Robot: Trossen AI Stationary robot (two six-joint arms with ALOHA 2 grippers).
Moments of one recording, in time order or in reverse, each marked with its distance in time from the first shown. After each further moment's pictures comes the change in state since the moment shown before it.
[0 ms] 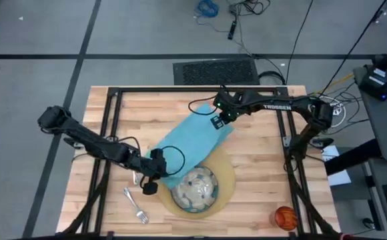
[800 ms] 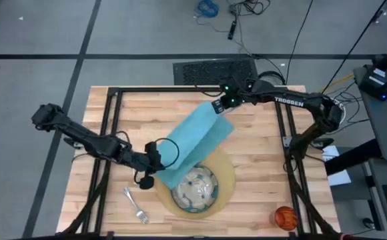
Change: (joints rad) left arm 0.006 -0.111 0.000 -0.056 -0.091 -0.002; right arm -0.080 -0.080 0.087 0.019 0.024 -0.049
